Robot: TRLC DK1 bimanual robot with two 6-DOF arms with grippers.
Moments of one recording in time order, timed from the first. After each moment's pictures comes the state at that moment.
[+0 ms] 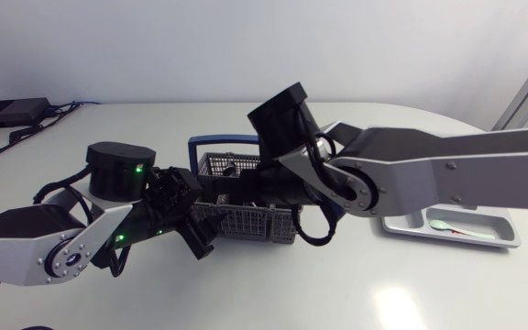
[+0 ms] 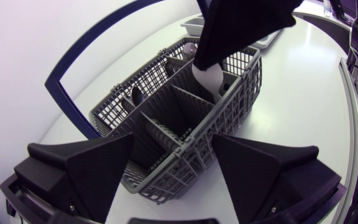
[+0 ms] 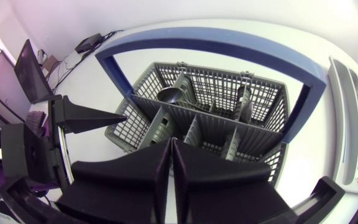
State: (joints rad) left arm -0.54 1.39 0.55 0.22 0.07 0.45; right arm 0.84 1.63 1.05 -0.16 0.15 0.55
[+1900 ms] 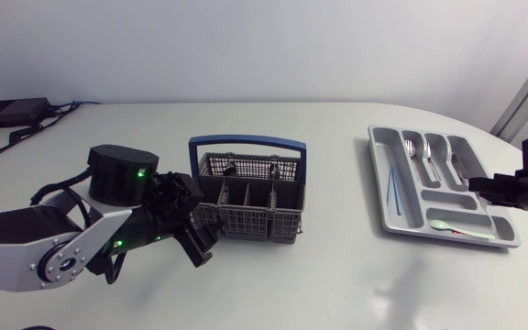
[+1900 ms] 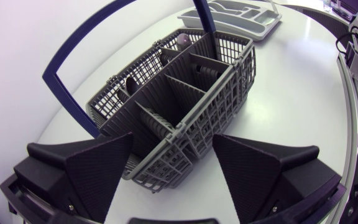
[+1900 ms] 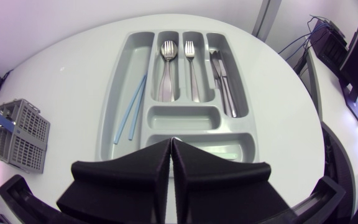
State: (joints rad) left arm -0.57 1.35 0.55 0.13 0.03 0.45; right arm -0.44 1.24 0.76 -0.40 -0.18 -0.18
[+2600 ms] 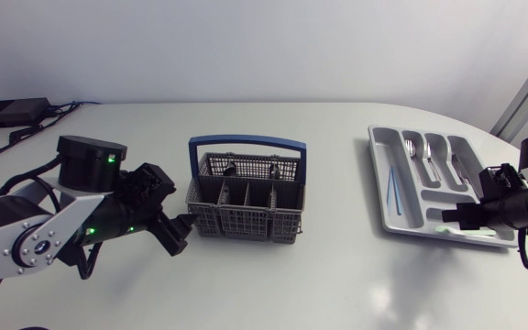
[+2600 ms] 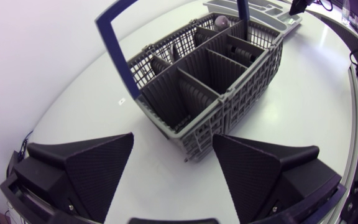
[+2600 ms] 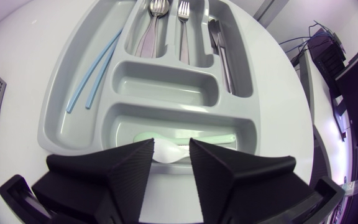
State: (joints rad) left arm -0.41 1.28 0.56 0.00 0.07 0.44; right arm -0.38 1.46 0.67 -0.19 0.04 -0.30
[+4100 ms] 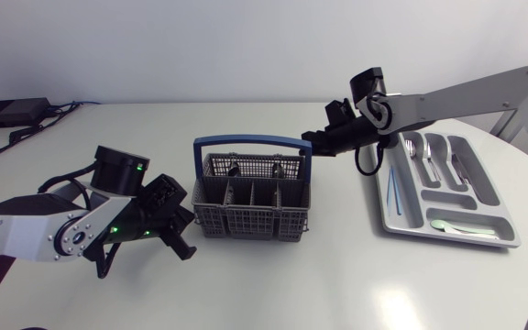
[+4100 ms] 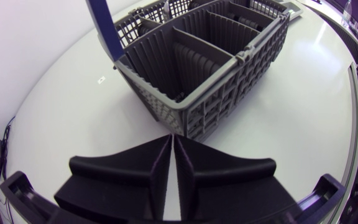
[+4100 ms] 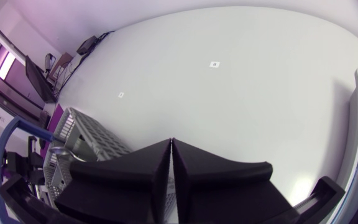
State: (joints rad) left arm -0.40 1.47 0.58 0.05 0.11 0.40; right arm 0.20 2.09 1.43 -0.22 -0.54 0.10
